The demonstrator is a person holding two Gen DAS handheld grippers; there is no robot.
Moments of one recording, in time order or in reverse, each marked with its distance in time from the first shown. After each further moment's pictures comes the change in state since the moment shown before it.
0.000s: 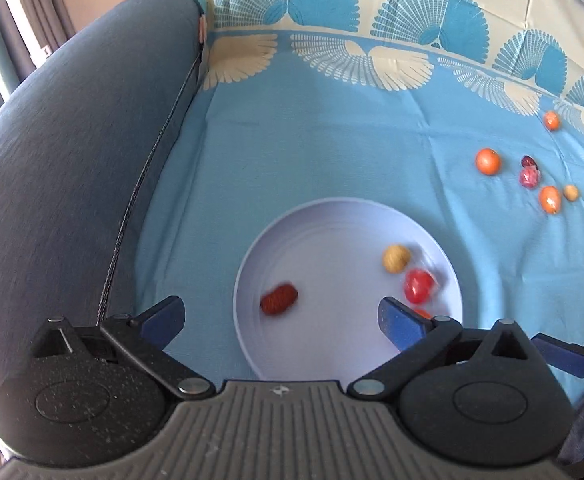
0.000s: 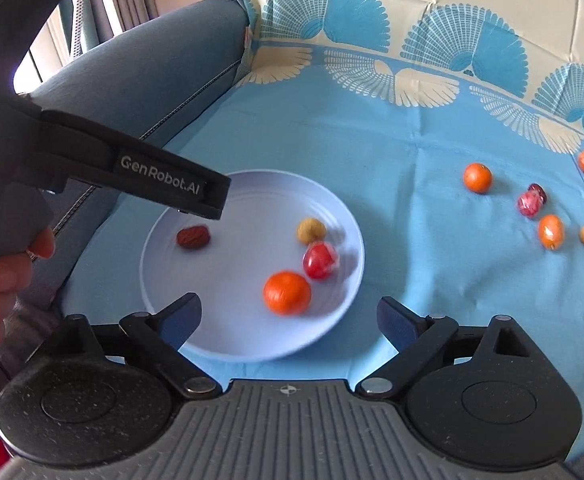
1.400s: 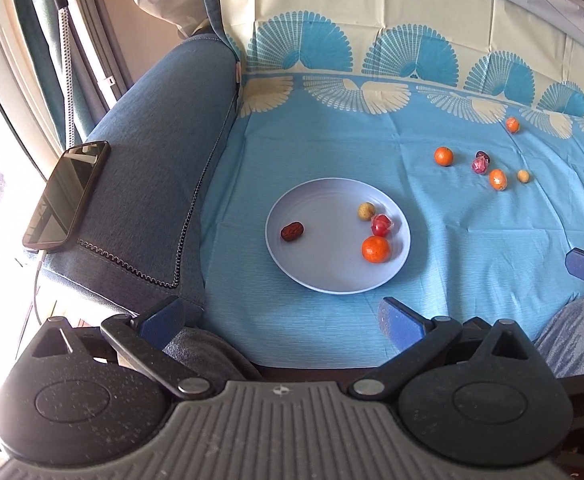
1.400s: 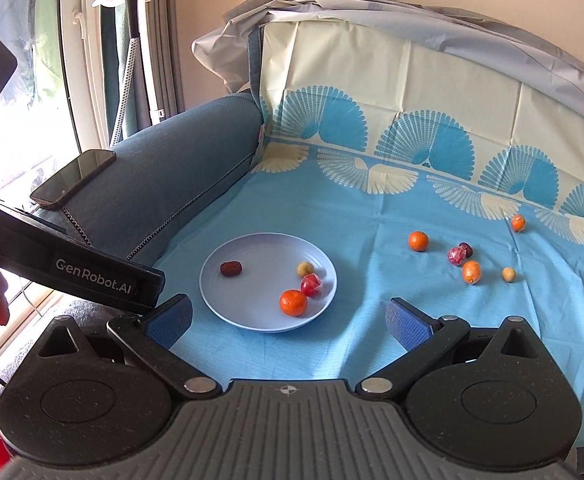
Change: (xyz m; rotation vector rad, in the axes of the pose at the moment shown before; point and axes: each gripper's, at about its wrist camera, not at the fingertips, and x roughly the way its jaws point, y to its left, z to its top) left arm -0.160 -0.011 -0.102 0.002 -0.125 0.073; right arm -0.157 0.023 -0.057 -0.050 -0.273 -0.051
